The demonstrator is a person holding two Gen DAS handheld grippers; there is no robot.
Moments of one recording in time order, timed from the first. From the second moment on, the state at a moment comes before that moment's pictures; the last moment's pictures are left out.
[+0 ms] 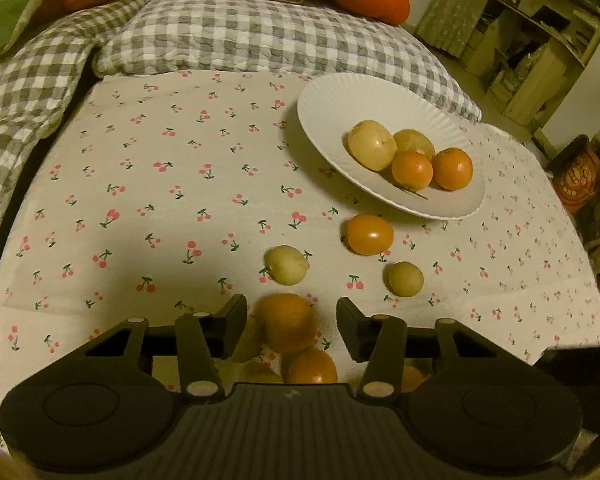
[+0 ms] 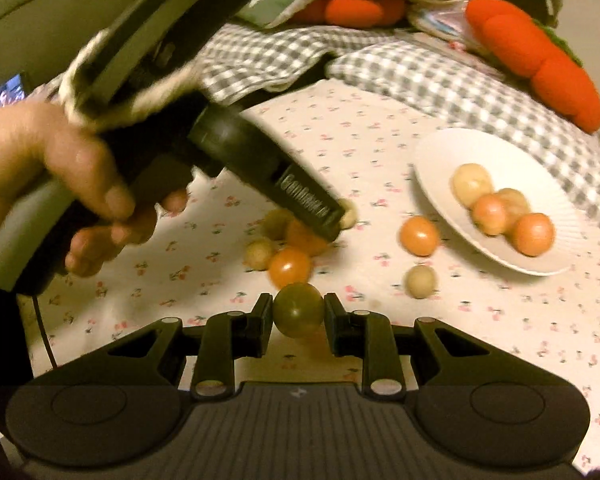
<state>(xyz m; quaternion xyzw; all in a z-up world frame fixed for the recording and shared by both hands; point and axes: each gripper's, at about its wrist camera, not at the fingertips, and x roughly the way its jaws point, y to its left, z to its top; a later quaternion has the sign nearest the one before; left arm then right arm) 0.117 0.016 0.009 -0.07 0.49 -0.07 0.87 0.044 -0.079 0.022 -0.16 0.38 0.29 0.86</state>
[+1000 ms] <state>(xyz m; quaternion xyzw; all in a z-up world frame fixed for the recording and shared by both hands) 0.118 0.005 0.044 -0.05 0.41 -0.06 0.91 0.080 -0.145 0.056 -0.08 0.33 0.19 0.92</state>
